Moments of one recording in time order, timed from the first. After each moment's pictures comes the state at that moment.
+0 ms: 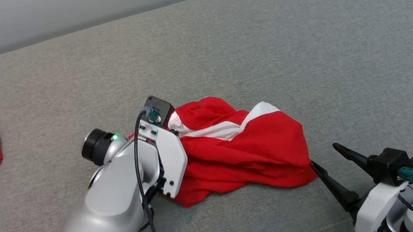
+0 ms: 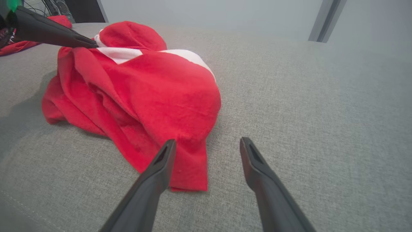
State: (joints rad) left arm -0.91 0.06 -0.95 1.06 -0.61 -0.11 0.19; right arm -0.32 -0.32 0.62 0.48 0.44 0.13 -0.26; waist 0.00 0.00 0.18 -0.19
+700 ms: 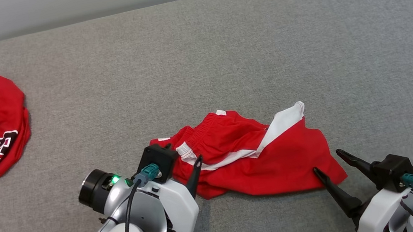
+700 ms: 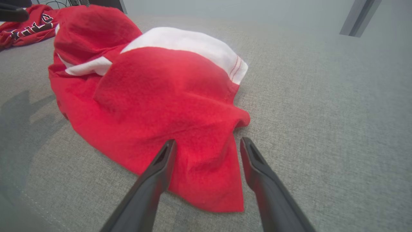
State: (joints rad) left arm -0.52 0.40 -0.92 0.08 -0.58 0.26 0.26; right arm -0.28 -0.33 0.58 0.47 0.43 0.13 -0.26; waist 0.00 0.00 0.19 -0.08
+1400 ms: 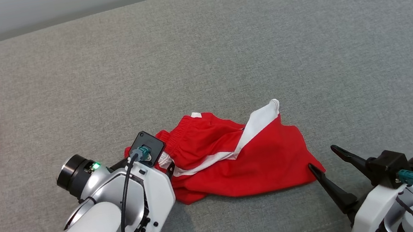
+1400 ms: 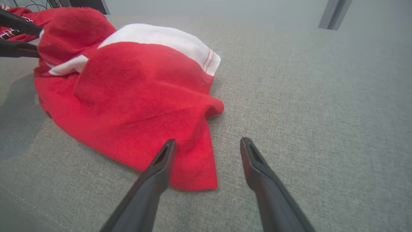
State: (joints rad) left arm -0.64 0.46 -0.97 0.23 -0.54 0.15 0.41; right arm -0.30 -0.32 0.60 0.47 0.43 0.13 -0.26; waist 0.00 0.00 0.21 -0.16
